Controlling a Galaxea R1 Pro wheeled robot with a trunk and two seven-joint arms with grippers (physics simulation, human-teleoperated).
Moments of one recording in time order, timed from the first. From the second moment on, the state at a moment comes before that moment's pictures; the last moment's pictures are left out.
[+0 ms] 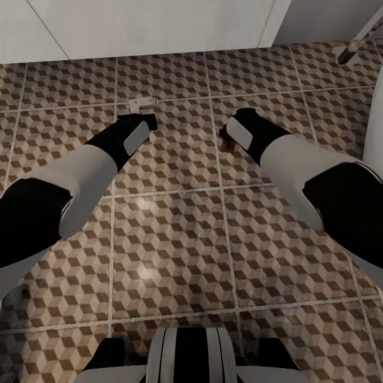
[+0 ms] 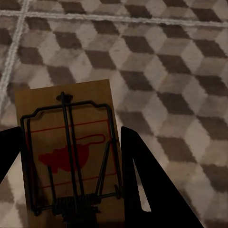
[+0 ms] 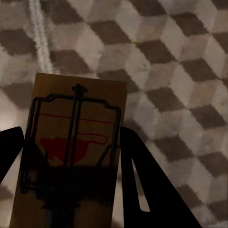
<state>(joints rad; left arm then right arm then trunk) -1.78 -0.13 -0.35 -0.25 0.48 0.24 0.37 -1.85 0.17 0.54 -0.14 -0.67 0.48 -0.46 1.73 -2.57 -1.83</state>
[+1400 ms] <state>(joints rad) -1.76 -0.13 -0.36 -0.25 0.48 0.26 0.35 -1.85 0.17 0.55 -0.14 -0.65 0.50 -0.46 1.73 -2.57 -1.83</state>
